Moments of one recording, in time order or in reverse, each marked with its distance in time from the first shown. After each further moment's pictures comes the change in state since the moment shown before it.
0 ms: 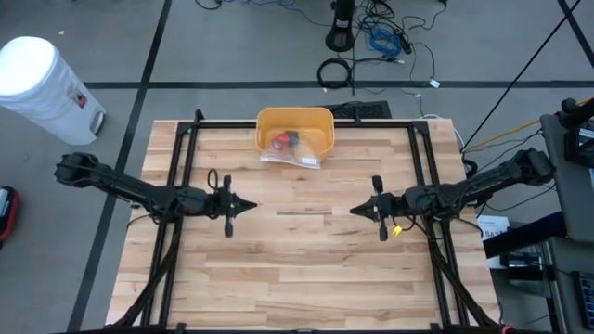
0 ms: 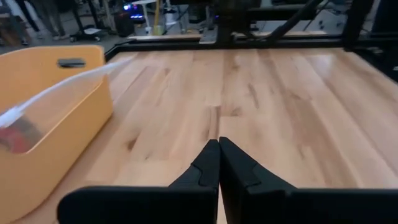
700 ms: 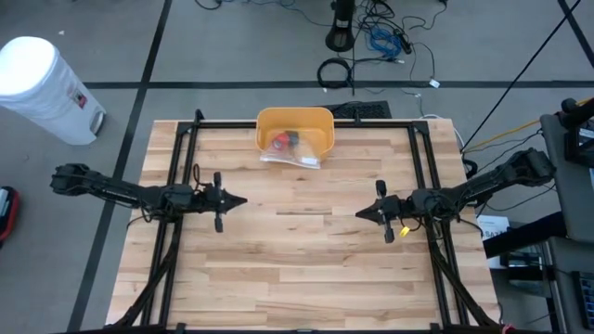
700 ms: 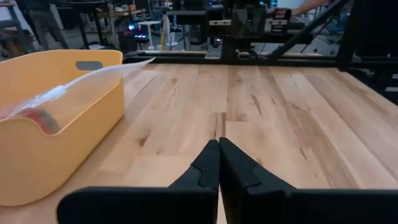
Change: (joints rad) left arm 0.072 -0.287 -0.172 -0.023 0.065 -0.006; right arm -0.001 0.000 -0.198 0.281 -0.048 0.035
